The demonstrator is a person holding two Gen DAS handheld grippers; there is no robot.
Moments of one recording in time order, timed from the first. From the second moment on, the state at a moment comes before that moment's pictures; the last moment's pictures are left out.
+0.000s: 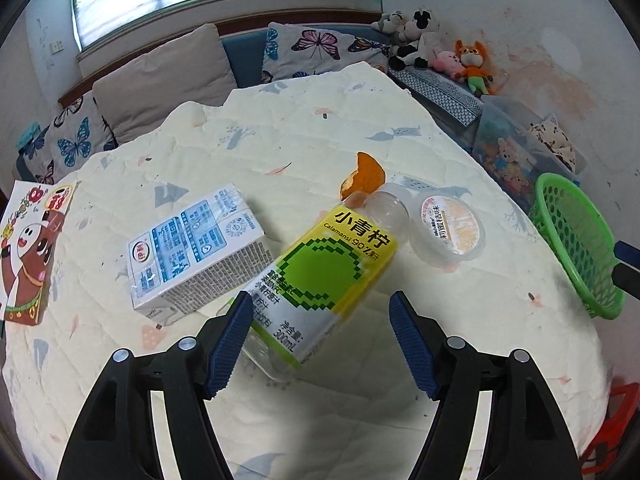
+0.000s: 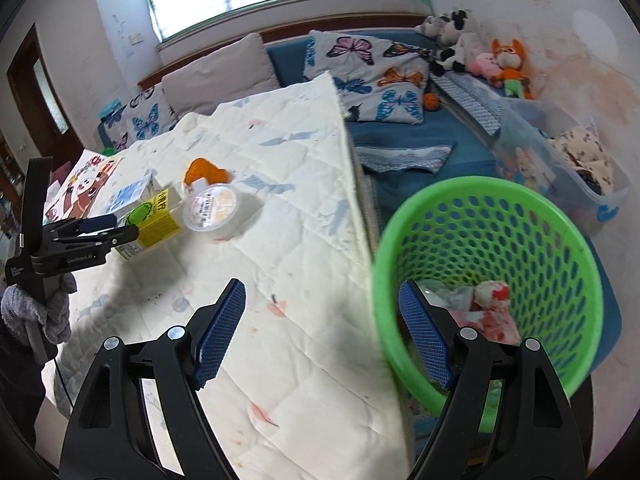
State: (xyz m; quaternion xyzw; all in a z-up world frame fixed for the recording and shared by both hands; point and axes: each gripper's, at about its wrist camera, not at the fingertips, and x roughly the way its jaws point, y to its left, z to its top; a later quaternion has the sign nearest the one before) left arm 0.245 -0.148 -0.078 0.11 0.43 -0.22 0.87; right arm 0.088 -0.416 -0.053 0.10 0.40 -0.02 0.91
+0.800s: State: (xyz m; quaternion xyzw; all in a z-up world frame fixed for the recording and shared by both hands) left arm 0.256 -0.127 -0.081 0.13 0.43 -0.27 0.85; right arm 0.199 -0.332 -0.091 0.06 0.44 0.08 0.89
